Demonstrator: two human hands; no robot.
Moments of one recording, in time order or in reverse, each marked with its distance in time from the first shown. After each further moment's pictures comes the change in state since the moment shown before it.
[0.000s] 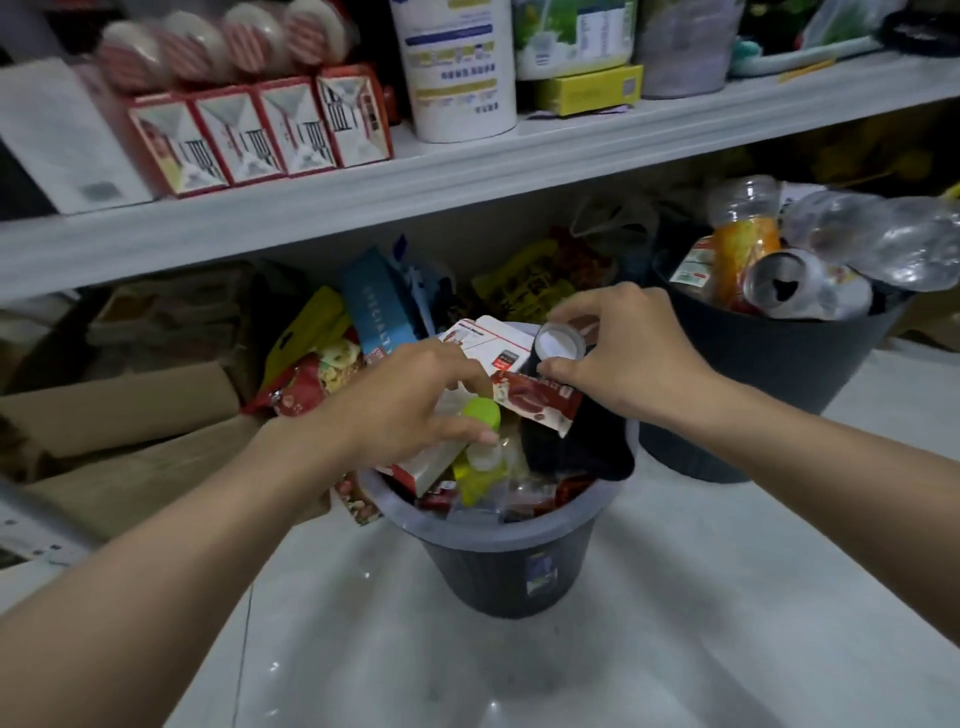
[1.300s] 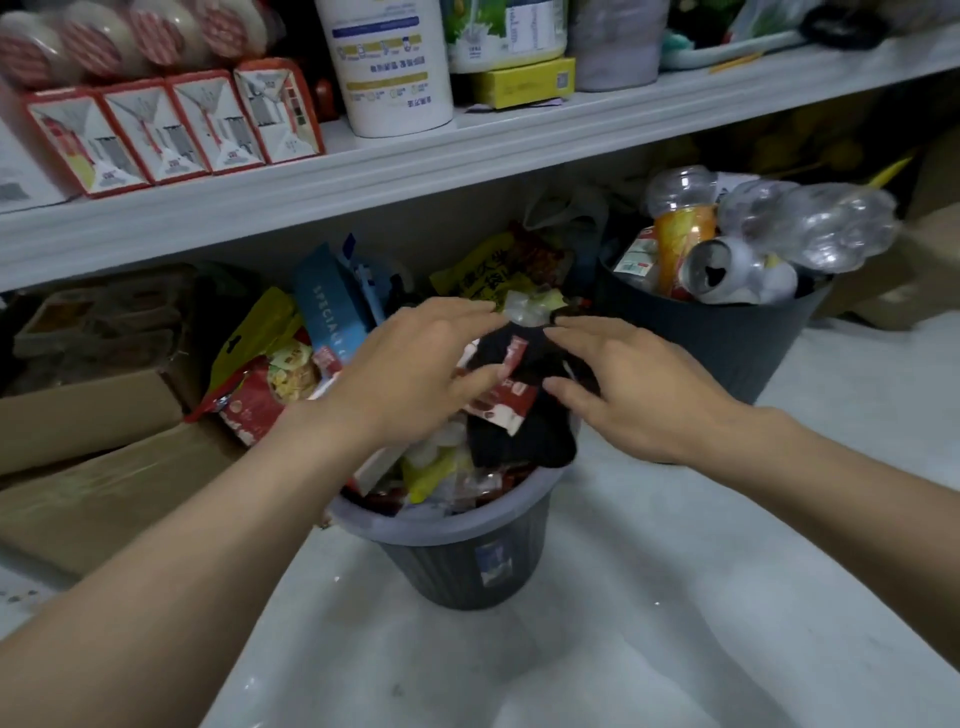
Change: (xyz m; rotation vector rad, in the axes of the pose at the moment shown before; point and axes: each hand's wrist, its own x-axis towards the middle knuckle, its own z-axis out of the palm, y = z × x) left_hand 0.037 0.050 0.009 0.112 0.212 0.039; right_hand -0.044 0.042 -0.027 -0.290 -0.189 -0.107
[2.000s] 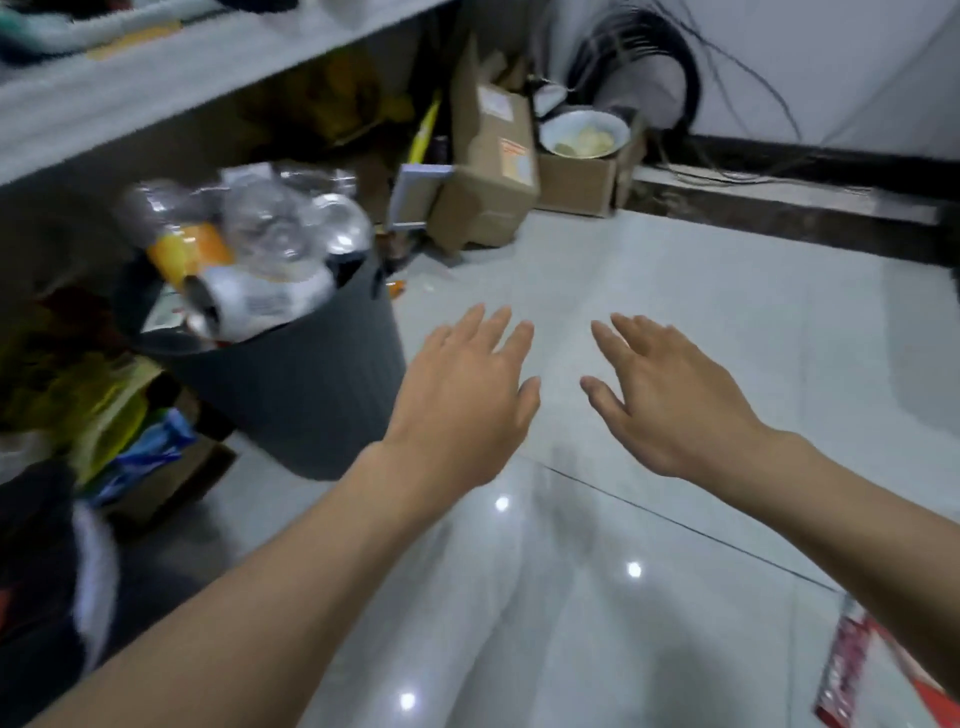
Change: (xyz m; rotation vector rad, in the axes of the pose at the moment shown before) left_hand 0.140 0.308 0.124 -0.003 -0.169 0.522; right_hand -0.236 0.206 -0.046 -0.225 -0.040 0.923
